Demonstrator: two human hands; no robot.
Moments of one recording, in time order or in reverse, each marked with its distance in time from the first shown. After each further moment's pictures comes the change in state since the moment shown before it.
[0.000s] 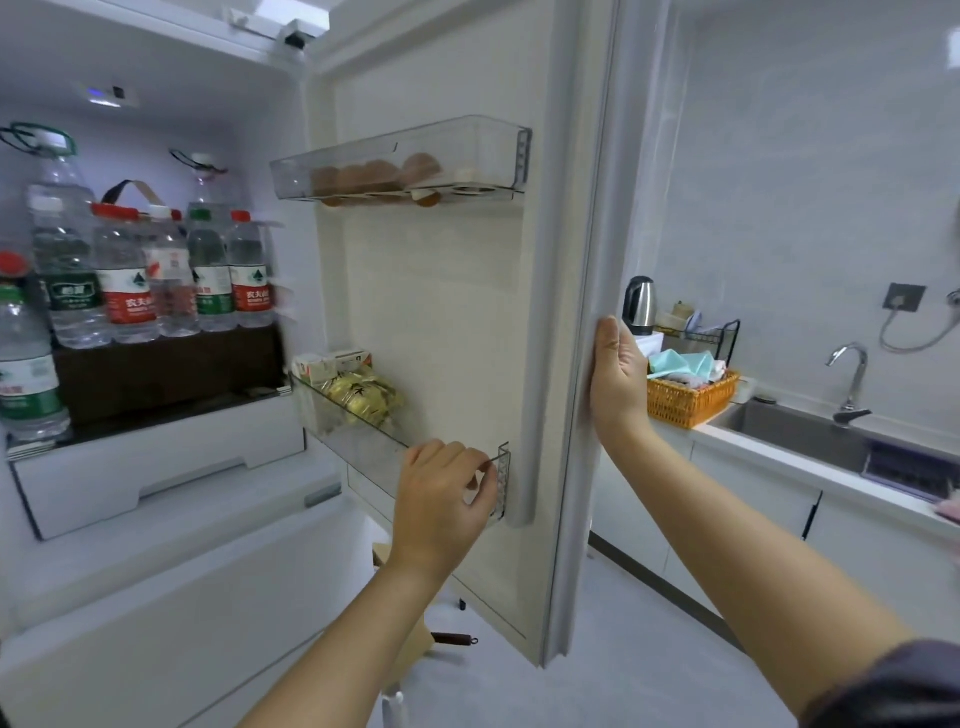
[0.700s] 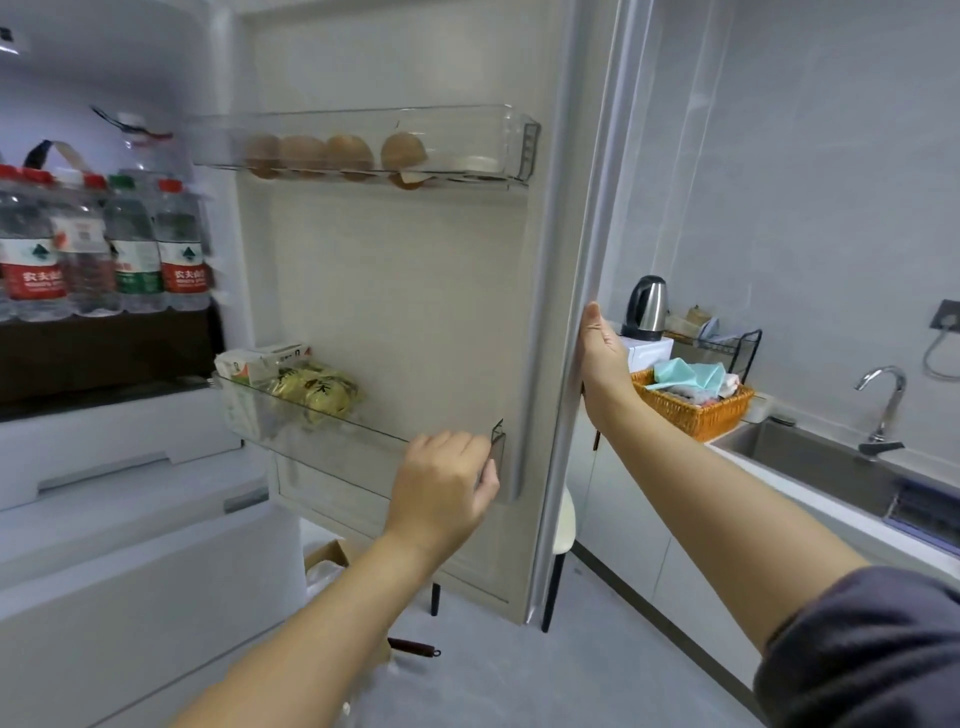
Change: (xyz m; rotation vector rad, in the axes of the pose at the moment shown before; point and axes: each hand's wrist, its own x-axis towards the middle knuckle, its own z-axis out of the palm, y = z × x) left_hand 0.058 0.036 0.142 0.315 -0.151 0.073; right_hand 0.143 0.096 -0.069 0.114 -0.168 0.344
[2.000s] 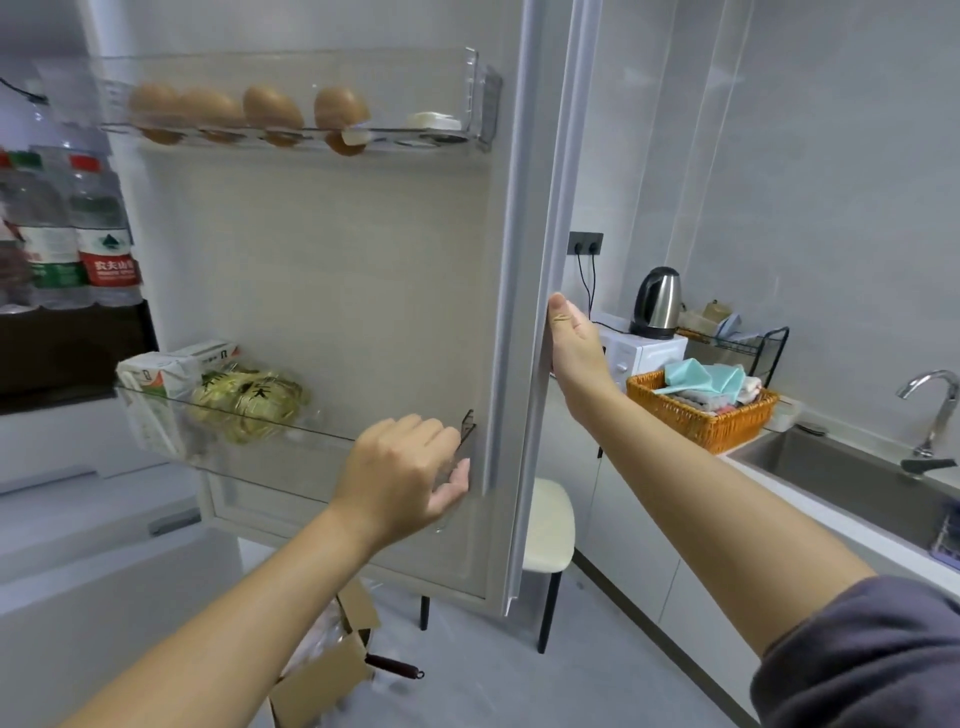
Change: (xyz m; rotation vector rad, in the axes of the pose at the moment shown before) left_hand 0.060 -0.006 0.074 0.160 0.034 0.217; right_hand 0.088 0.036 -0.034 -0.074 -0.128 -0.107
